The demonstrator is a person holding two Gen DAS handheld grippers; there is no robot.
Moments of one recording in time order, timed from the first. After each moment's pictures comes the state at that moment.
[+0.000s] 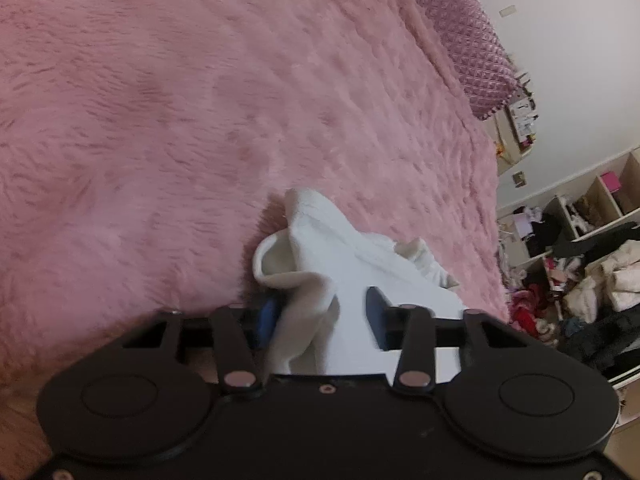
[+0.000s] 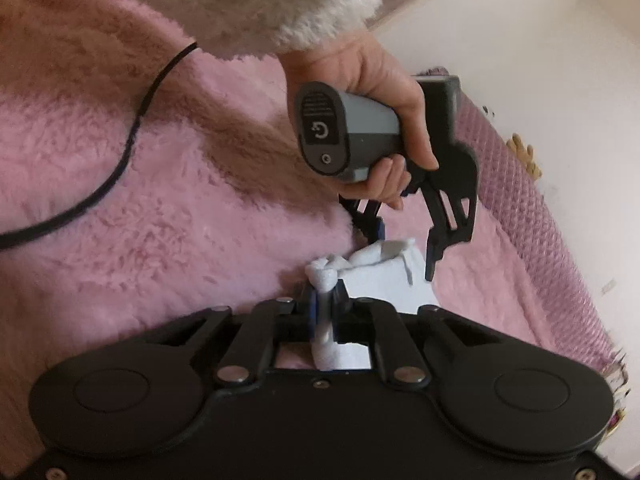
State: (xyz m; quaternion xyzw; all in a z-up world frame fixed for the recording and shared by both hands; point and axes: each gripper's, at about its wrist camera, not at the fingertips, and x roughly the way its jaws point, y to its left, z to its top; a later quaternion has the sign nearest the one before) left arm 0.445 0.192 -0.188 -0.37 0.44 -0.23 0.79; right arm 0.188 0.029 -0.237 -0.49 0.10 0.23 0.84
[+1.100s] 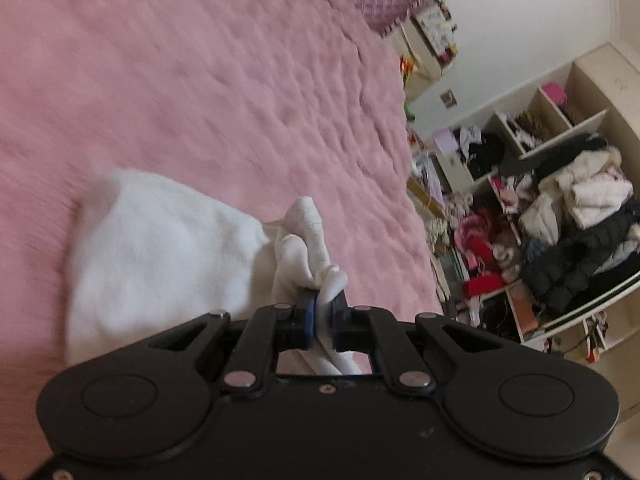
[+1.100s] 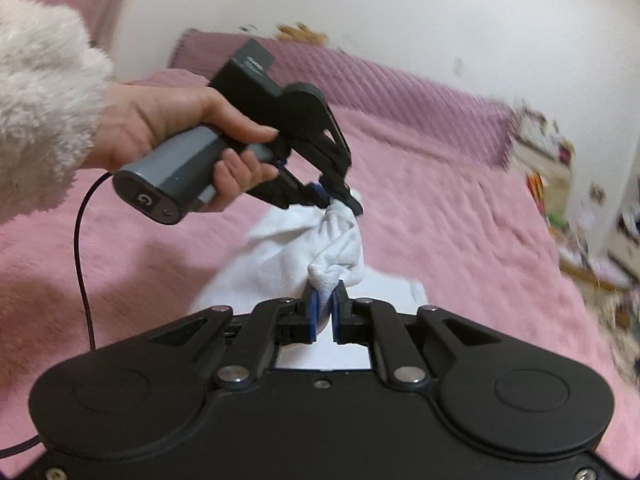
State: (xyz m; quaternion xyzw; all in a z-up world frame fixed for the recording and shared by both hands) left arm 0.468 -0.077 -0.104 -0.30 0.45 -0.35 0.76; right arm 0.188 -0.189 -0.147 -0.14 0.18 0.02 0.97
